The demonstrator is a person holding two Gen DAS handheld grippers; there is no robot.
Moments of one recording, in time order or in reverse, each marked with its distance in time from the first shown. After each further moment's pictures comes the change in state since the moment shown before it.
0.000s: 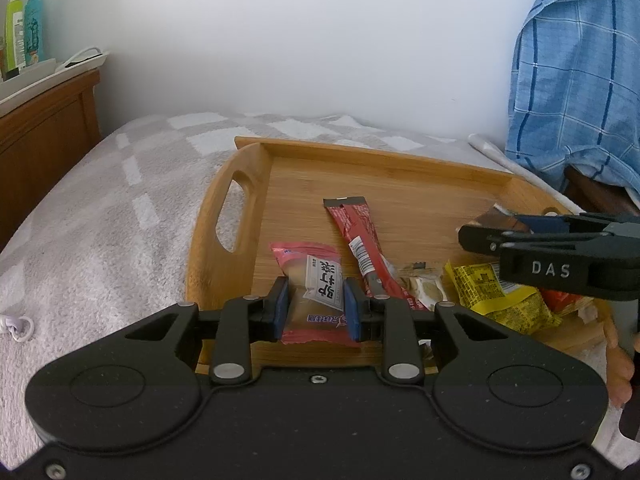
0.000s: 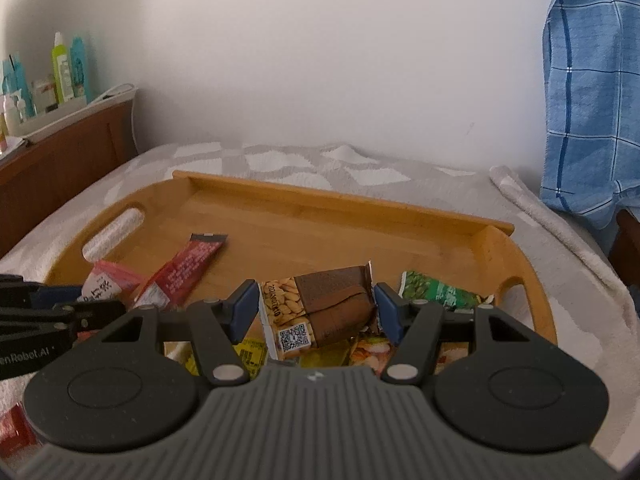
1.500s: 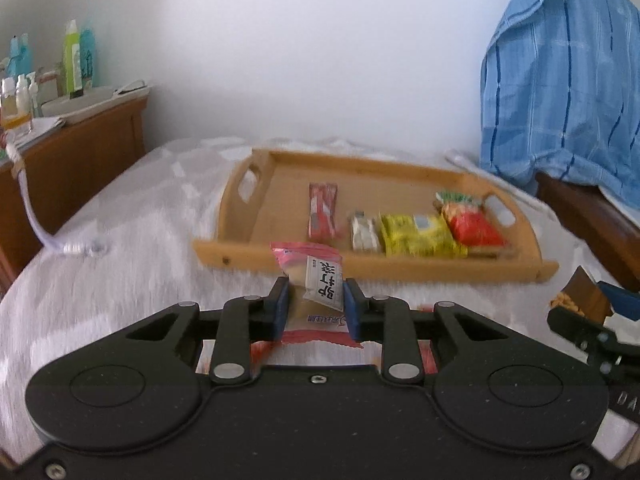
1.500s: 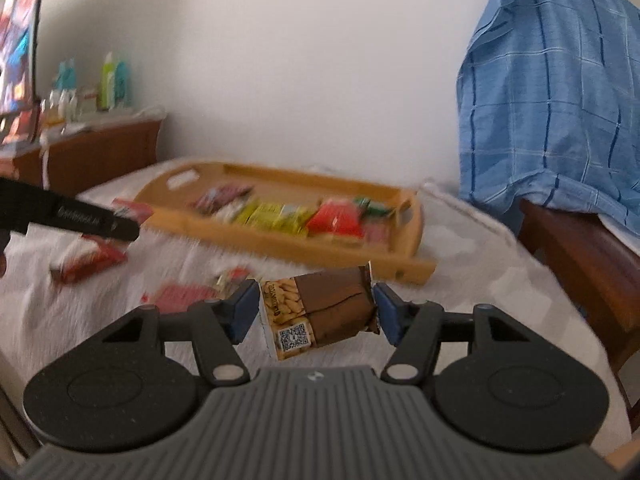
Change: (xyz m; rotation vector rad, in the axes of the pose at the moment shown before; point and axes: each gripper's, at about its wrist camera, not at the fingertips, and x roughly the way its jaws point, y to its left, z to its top) left arm -0.135 -0.042 -0.068 -0.004 -0.123 0.059; right arm -0.196 0.005 -0.132 -0.023 -0.209 -0.092
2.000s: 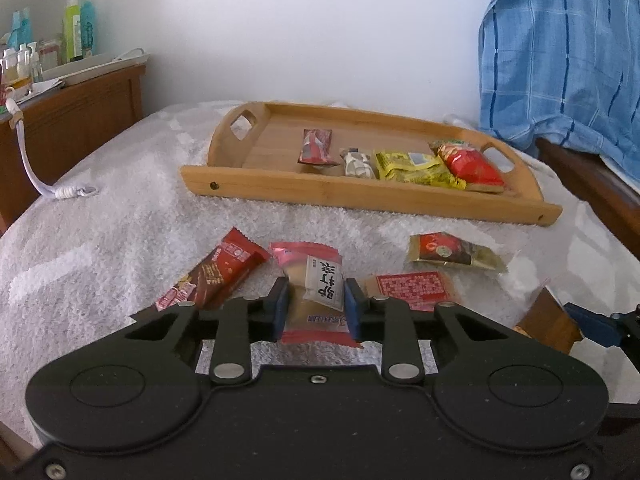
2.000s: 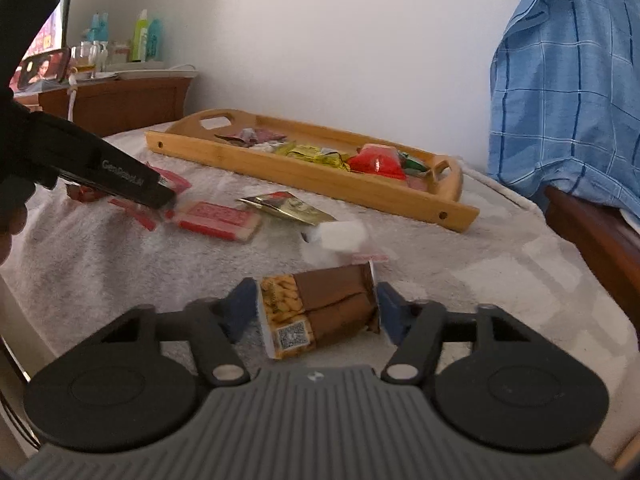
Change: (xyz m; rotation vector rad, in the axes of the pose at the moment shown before) left arm 0.006 -0.011 -0.059 0.000 0.053 0.011; right arm 0.004 0.035 -0.059 -0.139 0.069 0.037
